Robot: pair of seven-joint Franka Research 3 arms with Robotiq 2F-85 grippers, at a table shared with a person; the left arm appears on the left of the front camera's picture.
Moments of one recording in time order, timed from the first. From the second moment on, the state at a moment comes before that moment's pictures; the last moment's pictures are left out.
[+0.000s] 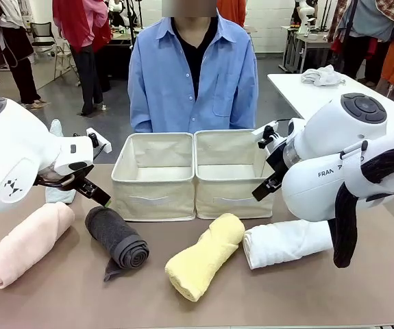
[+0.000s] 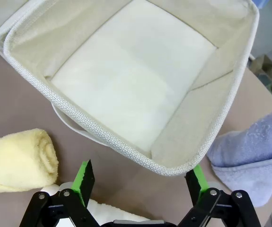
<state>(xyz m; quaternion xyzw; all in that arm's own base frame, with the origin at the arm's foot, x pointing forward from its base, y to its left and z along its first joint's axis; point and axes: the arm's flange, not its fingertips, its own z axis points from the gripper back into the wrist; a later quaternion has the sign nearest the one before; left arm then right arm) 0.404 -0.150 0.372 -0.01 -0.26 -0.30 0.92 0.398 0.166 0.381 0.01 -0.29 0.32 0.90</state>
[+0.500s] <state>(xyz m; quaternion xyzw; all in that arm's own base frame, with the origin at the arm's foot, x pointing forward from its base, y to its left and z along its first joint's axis) 0.404 -0.150 0.372 -0.01 -0.26 -0.30 0.92 0.398 0.166 0.381 0.01 -0.29 0.32 0.90</state>
